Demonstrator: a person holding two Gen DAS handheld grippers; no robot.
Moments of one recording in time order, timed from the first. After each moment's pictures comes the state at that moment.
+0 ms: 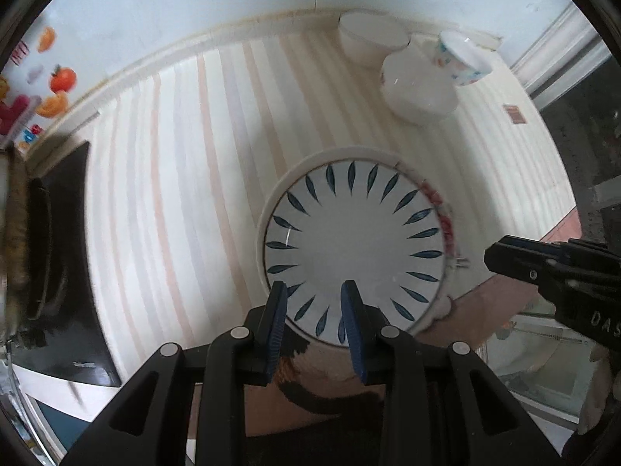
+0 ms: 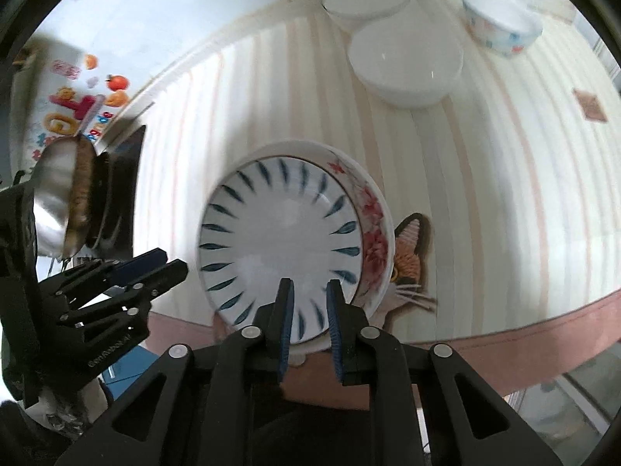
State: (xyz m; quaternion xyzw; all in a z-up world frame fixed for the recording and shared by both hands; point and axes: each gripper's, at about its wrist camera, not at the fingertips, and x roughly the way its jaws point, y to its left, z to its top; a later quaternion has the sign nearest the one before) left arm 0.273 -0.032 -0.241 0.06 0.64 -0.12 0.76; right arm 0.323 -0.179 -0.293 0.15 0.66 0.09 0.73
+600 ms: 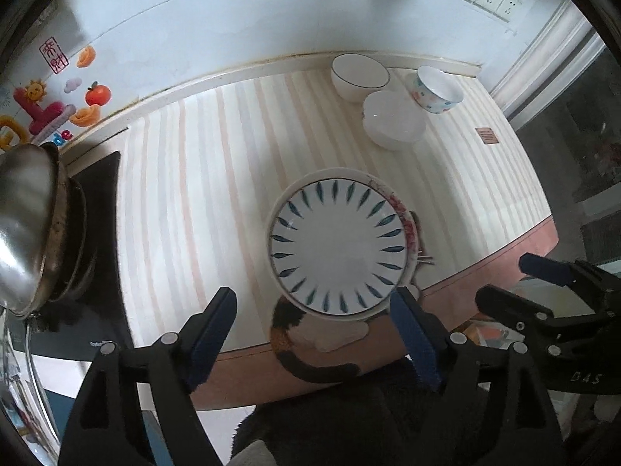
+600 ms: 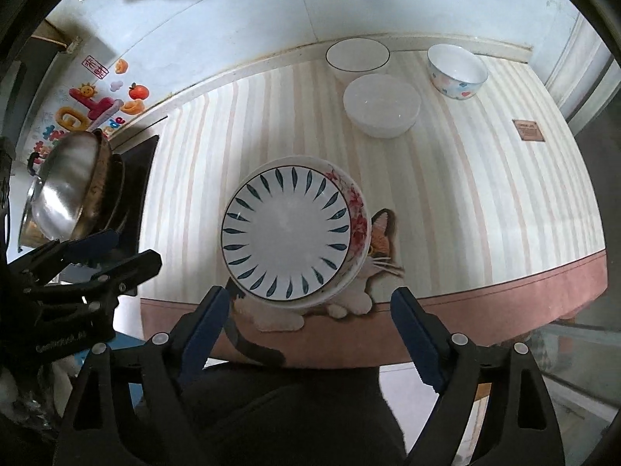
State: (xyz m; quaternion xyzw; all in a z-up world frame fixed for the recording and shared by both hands) left arm 0.243 -0.028 -0.179 0.04 0.62 -0.12 0.78; right arm 0.256 -0.175 -0.204 0.11 0.62 0.05 0.78
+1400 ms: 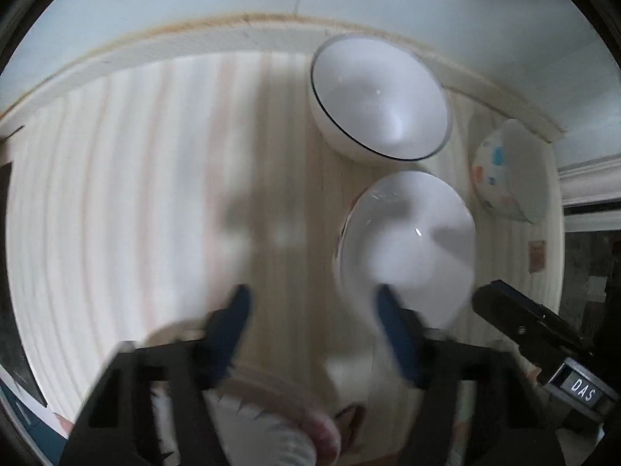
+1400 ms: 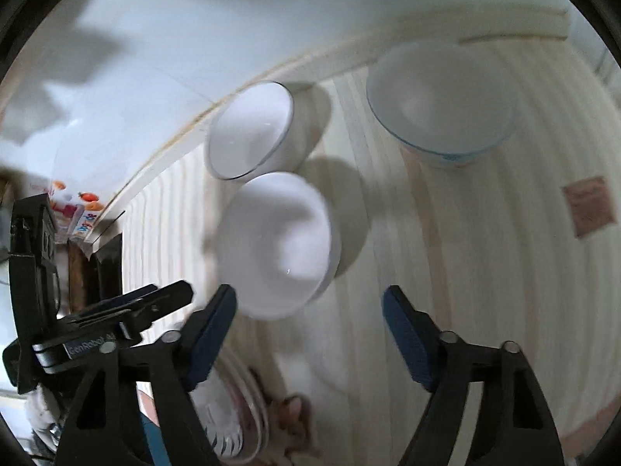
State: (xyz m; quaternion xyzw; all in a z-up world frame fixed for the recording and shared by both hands) left arm 0.482 -0.145 -0.343 -0.07 0.69 -0.05 0.71; right arm 0.481 -0.348 -0.345 0.23 0.62 0.08 0.75
